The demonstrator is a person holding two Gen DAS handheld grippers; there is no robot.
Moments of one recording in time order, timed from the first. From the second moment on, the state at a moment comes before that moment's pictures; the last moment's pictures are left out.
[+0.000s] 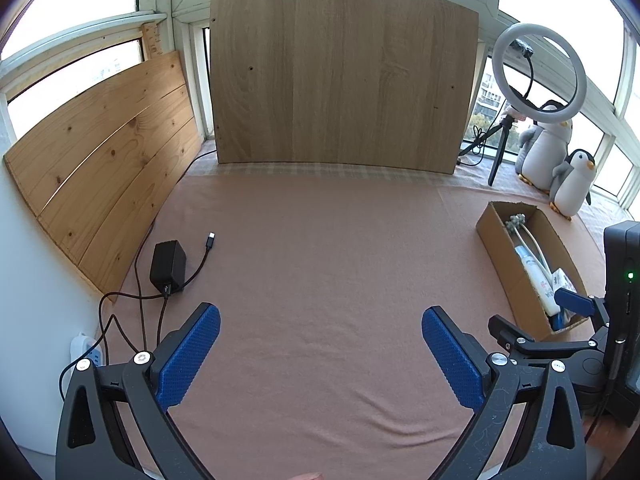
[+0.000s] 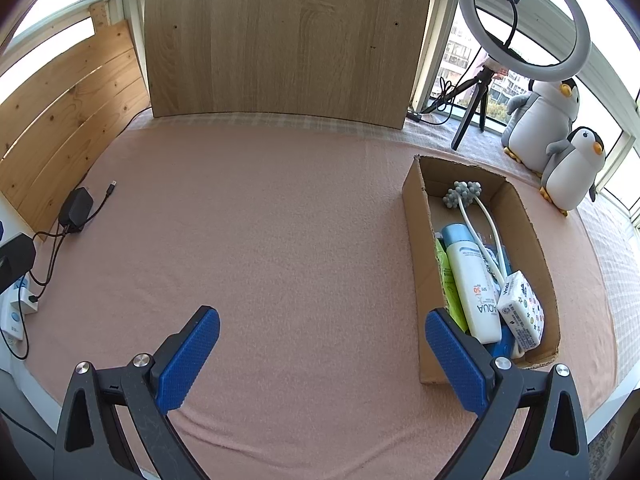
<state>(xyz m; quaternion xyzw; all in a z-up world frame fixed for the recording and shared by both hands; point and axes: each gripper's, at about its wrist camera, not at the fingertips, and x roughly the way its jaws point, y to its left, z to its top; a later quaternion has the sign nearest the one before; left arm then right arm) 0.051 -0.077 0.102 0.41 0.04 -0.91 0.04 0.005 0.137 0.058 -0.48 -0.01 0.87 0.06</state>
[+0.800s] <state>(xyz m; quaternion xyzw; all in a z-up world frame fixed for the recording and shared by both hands) 0.052 -0.076 0.101 0.41 0.04 -0.91 0.04 0.006 0.136 0.058 -0.48 -0.01 0.87 0.07</state>
